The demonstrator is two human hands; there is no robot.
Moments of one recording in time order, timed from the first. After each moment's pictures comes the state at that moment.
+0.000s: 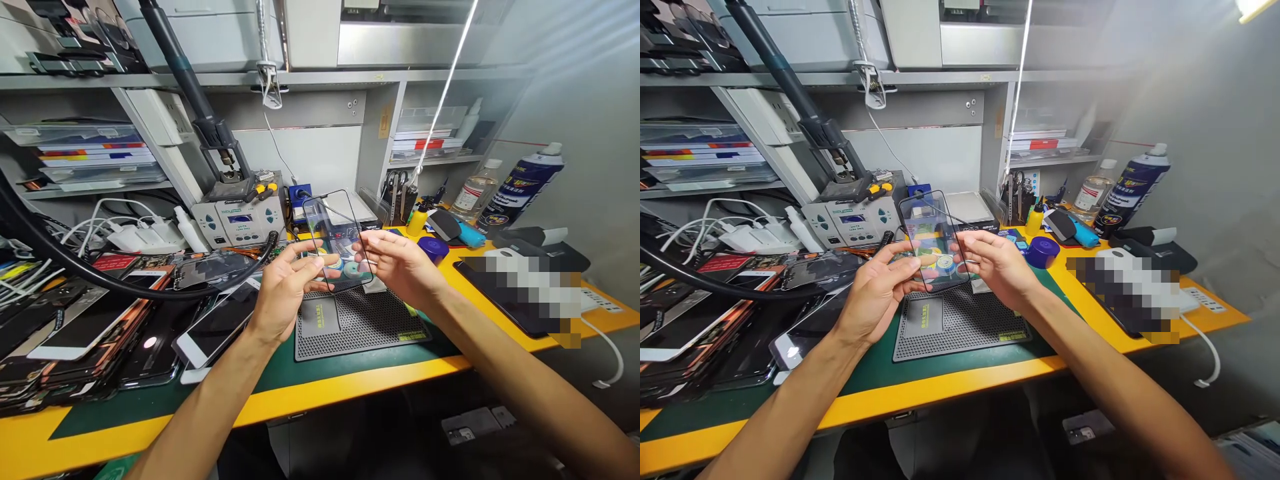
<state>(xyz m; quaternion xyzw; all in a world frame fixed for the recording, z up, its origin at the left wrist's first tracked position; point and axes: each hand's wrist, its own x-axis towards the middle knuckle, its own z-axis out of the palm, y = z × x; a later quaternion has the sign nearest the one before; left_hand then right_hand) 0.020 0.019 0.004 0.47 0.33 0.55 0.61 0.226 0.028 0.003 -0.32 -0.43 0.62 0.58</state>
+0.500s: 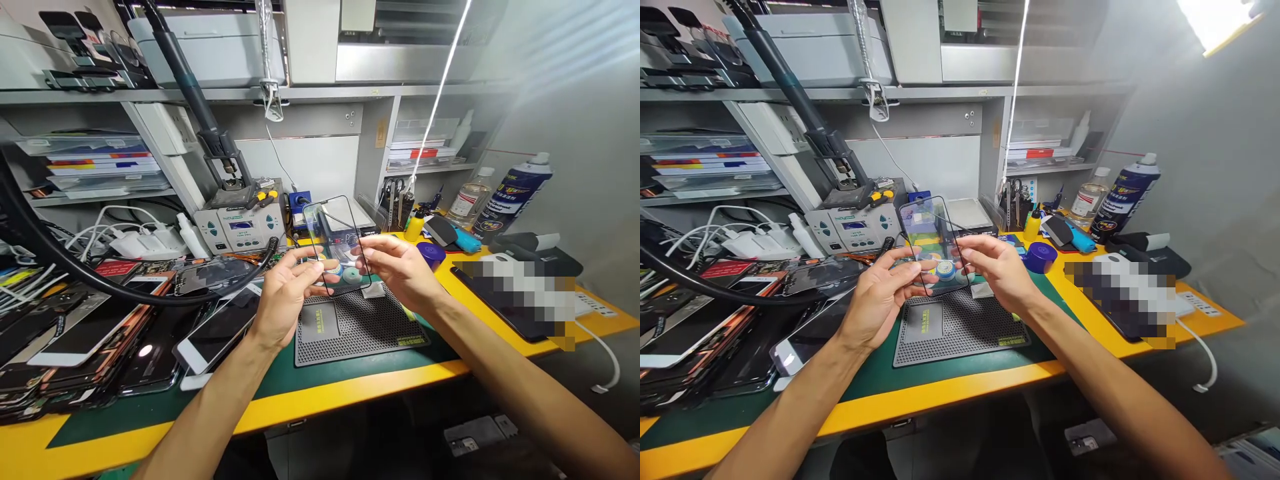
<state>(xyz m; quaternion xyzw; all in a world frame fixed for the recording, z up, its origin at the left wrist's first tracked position) 0.021 0.018 0.004 0.47 0.33 0.54 0.61 0.224 0.026 0.001 -0.34 -0.48 0.54 0.61</state>
